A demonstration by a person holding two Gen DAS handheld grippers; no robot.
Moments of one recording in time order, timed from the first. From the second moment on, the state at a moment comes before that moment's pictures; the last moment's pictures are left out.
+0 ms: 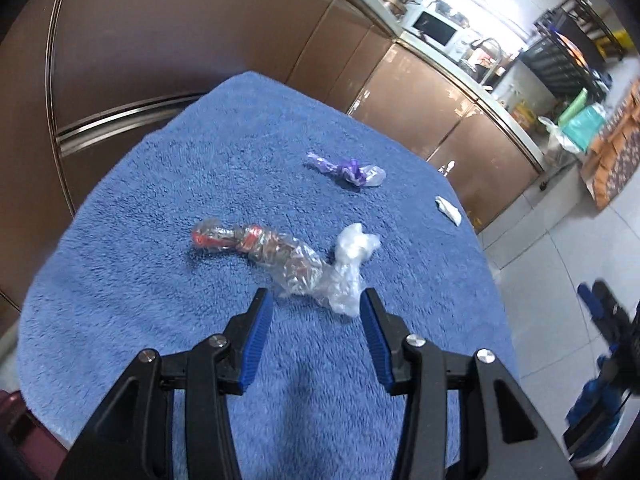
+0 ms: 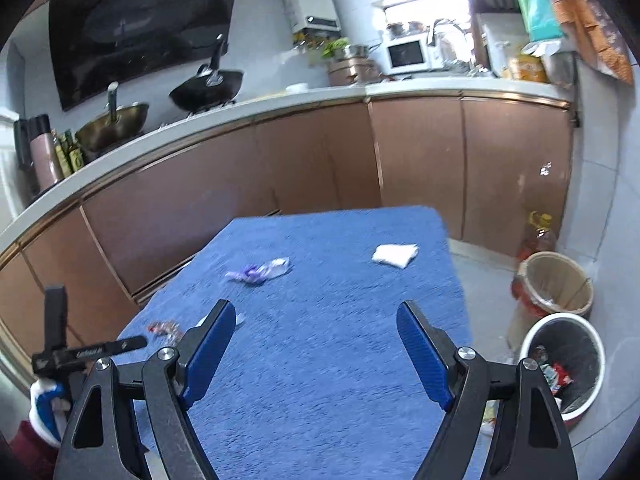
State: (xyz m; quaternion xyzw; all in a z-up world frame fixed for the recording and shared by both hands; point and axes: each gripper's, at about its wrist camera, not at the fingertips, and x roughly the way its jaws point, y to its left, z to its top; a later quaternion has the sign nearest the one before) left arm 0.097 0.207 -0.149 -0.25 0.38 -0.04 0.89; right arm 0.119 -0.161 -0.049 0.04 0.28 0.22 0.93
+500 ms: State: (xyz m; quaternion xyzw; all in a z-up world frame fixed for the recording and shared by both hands) left arm 0.172 0.224 -0.189 -0.29 0.42 -0.01 0.86; right arm 0.172 -0.064 -0.096 -0.01 0.37 0.29 0.88
